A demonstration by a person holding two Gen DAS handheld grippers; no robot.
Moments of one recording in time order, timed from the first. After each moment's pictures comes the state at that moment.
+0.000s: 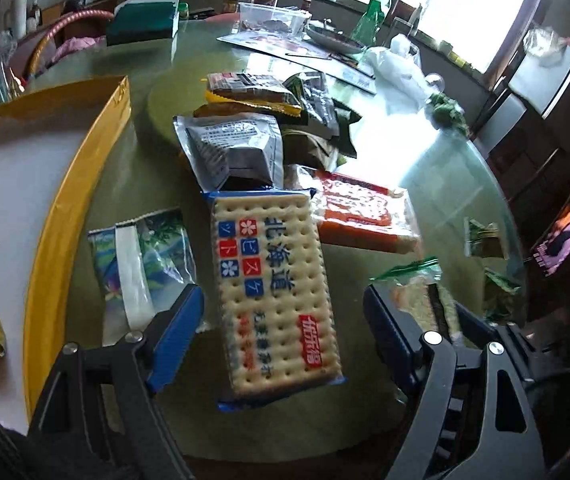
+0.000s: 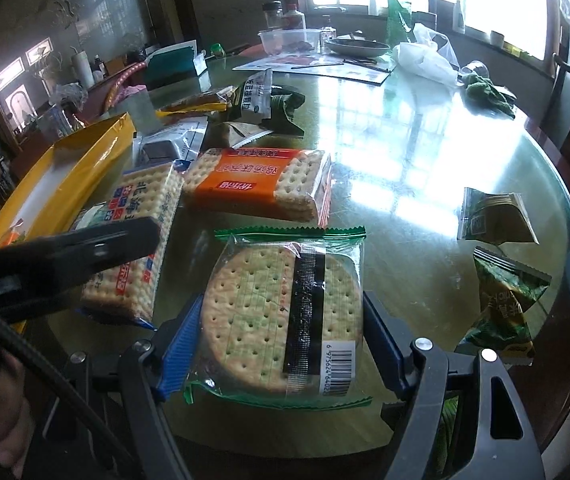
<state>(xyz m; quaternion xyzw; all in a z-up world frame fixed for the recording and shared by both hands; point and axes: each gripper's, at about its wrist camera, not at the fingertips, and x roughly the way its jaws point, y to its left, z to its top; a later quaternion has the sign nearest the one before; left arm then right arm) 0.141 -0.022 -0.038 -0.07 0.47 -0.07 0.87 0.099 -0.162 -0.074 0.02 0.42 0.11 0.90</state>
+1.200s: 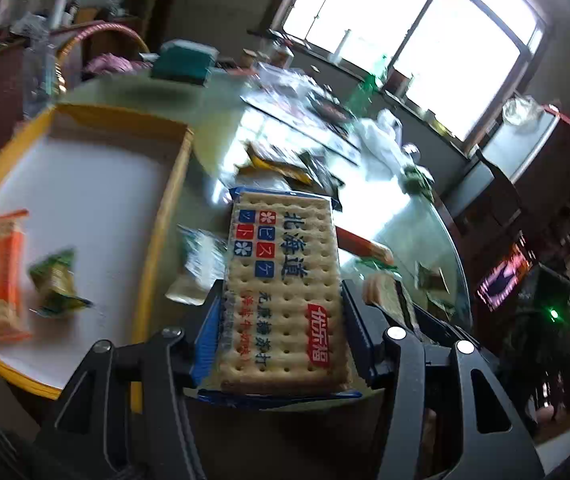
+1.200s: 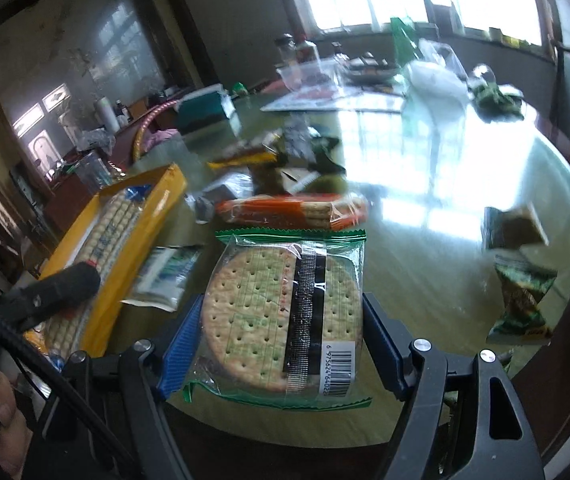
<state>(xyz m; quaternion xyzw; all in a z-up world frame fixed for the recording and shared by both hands) 0.067 0.048 0.021 -0.17 0.38 -0.09 0.91 0.076 -0.147 -0.036 0.09 0.37 0.15 0.91</state>
